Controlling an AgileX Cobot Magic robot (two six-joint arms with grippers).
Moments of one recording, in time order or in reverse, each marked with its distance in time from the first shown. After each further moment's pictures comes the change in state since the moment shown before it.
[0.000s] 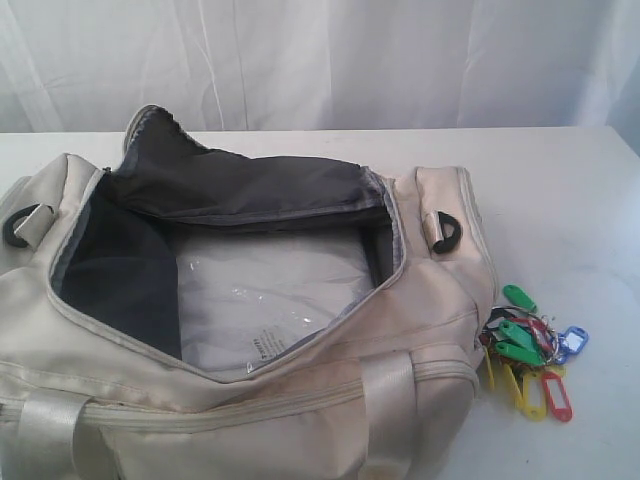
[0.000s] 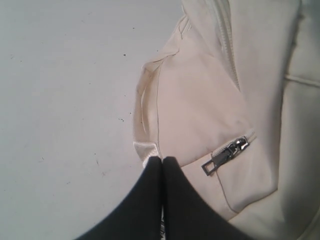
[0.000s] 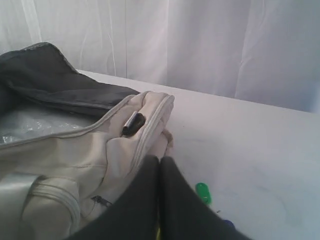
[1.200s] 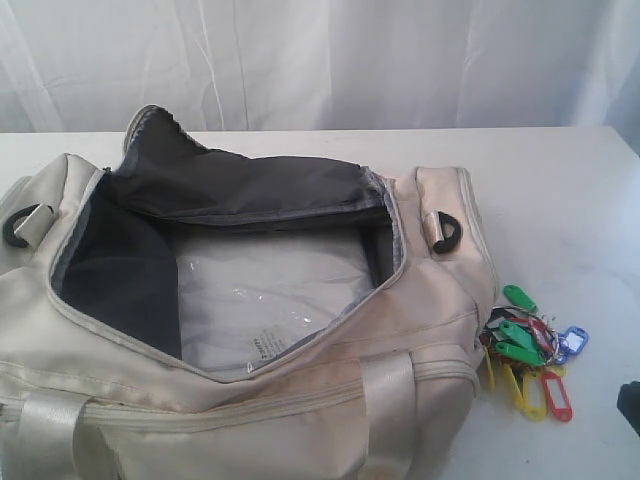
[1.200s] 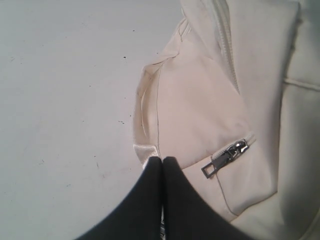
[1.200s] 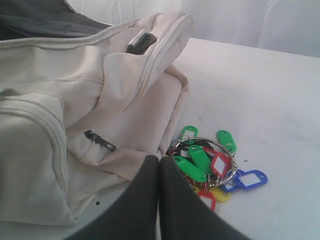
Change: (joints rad) left arm 0.000 0.000 0.000 0.000 -0.008 0.000; right arm 0.000 -0.004 0.396 0.017 -0.301 0.000
